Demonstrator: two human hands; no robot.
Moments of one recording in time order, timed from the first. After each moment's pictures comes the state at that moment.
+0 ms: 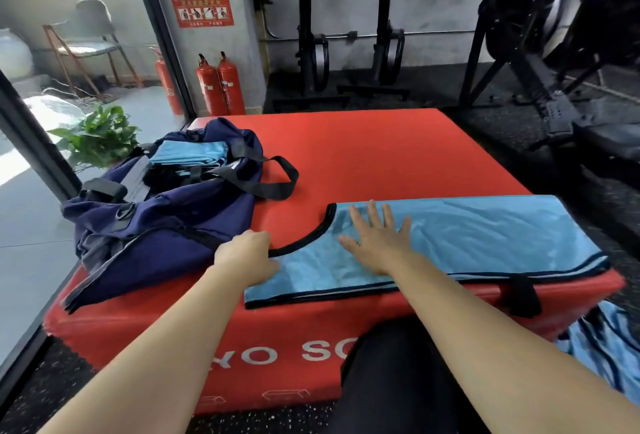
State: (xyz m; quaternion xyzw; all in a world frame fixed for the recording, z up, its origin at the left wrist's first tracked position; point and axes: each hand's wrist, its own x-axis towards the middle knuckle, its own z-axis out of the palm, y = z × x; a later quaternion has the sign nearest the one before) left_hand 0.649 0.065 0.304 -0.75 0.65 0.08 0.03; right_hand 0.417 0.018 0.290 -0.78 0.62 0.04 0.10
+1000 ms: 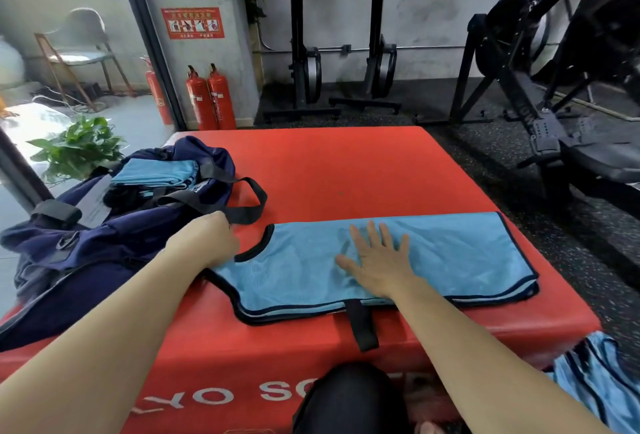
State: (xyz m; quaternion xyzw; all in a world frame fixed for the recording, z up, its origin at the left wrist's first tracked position) left_hand 0.634 0.006 0.354 -0.79 0.60 0.09 -0.05; right_hand 0.348 -0.027 0.274 -0.79 0.61 0.03 0.09
